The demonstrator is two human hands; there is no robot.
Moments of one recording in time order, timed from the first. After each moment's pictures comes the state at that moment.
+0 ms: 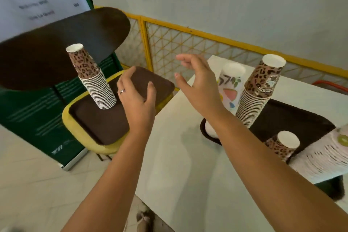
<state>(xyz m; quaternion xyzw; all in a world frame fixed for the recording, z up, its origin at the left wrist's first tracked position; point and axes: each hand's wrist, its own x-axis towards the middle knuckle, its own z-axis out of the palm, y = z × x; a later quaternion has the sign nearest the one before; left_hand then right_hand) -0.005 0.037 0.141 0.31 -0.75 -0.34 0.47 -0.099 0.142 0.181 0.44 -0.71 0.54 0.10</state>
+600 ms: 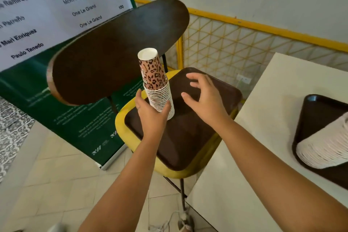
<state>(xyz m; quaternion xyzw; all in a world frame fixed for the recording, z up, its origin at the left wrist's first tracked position) 0.047 -0.207 0.065 0.42 -0.73 -0.42 0.33 -0.055 -0.100 0.113 0.42 -0.76 0.49 -0.03</state>
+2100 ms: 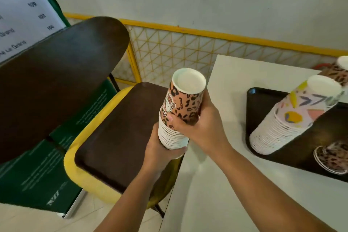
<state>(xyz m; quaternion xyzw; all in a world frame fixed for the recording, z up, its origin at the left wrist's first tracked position) 0.003 -0.133 0.038 0.19 -0.76 -0.61 0.12 -0.060 -0.014 0.146 0.25 -0.77 0.59 -0.03</state>
